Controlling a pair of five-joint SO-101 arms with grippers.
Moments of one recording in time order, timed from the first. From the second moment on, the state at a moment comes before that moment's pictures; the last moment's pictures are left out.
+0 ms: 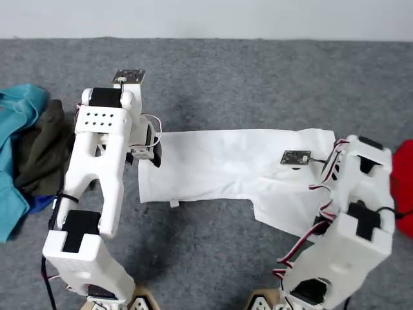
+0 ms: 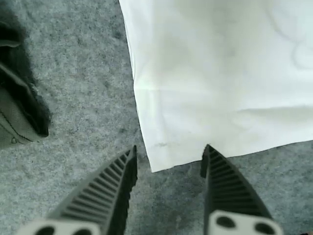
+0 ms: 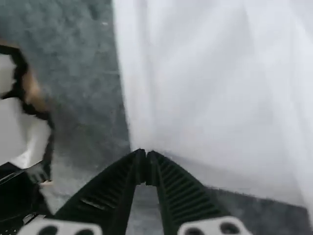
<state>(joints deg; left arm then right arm) 0.7 12.7 -8.0 99.0 9.1 23.3 18.2 13.6 91.8 90.2</state>
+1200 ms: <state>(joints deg) 0.7 12.7 -4.3 99.0 9.2 22.1 14.2 24.1 88.9 97.7</state>
